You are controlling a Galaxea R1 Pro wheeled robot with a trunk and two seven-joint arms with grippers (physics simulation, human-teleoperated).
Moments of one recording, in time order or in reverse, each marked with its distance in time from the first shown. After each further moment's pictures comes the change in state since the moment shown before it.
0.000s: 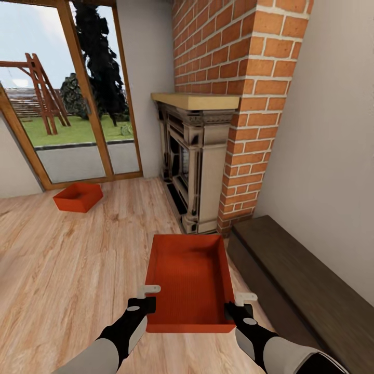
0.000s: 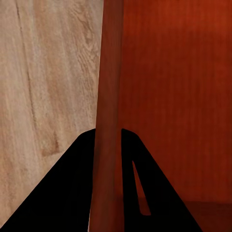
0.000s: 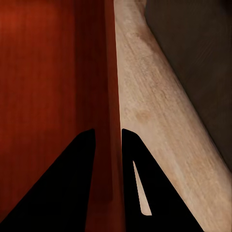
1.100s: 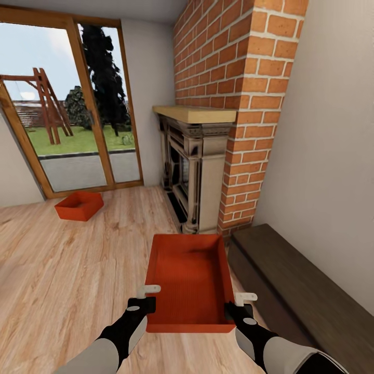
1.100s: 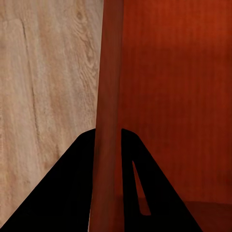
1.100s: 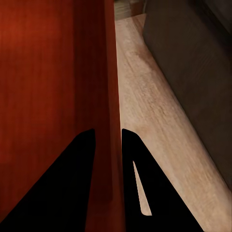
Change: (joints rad) left arm 0.000 0.000 0.000 0.000 0.000 0.000 0.000; right arm 0.000 0.000 0.000 0.000 0.000 0.000 0.000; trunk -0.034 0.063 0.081
